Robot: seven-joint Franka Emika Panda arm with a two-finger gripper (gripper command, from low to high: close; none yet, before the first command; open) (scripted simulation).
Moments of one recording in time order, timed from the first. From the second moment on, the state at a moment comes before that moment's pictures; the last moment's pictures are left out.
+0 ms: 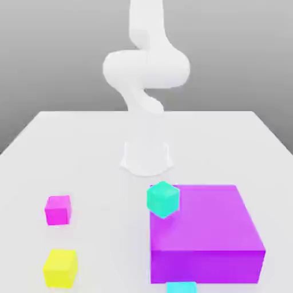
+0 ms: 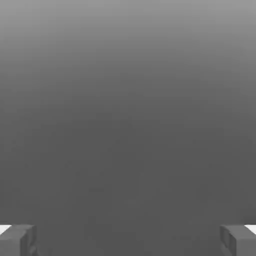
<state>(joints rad) 0.00 -0.71 0.01 -2.30 -0.01 2.32 0.81</state>
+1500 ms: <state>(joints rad) 0.03 0.39 0.09 -2.25 -0.07 2.64 0.94</state>
